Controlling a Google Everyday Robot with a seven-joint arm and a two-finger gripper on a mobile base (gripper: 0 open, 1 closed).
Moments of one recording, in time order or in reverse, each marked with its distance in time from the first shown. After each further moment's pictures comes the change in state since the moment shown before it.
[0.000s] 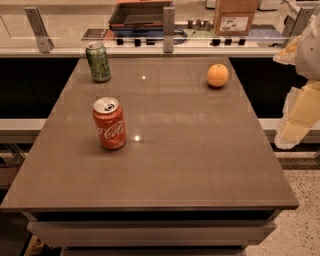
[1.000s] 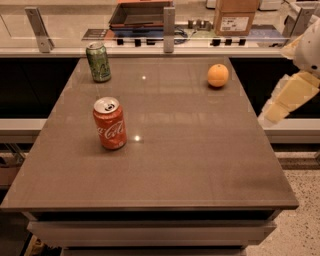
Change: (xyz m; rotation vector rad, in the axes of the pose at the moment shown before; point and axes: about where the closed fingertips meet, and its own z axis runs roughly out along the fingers) arm 0.007 -0.049 0.023 0.077 -0.135 0.196
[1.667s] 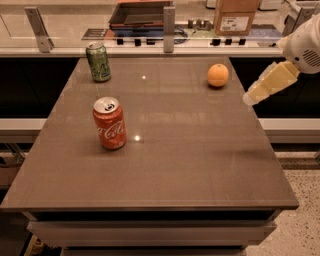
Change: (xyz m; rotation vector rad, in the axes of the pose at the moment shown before) arm -0.011 -0.060 0.037 0.084 -0.160 0.137
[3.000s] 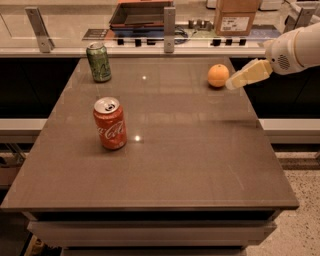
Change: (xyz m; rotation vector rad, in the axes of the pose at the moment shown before) arm -0.015 -0.064 0.079 0.045 -0.232 0.134
